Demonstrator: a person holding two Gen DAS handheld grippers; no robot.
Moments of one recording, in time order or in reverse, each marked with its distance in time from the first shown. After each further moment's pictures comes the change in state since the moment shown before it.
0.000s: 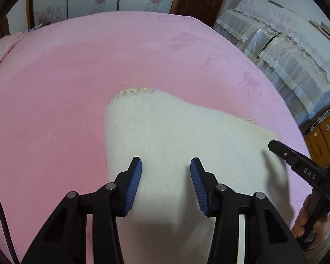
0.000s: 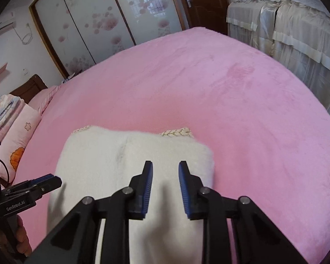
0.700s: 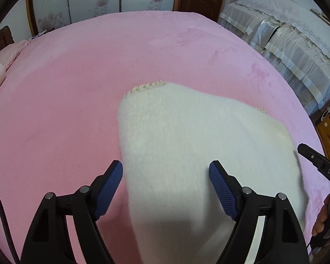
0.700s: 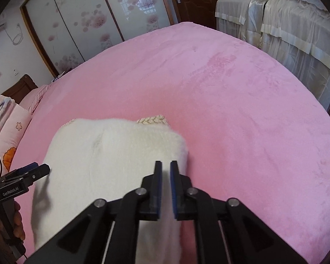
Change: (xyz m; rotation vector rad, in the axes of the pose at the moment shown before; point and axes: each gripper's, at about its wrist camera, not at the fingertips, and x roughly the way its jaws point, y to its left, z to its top) left arm -0.008 -0.001 -0.015 0.031 0.022 0.065; right arm -0.017 -0.025 -0.021 0.040 0.012 -0.065
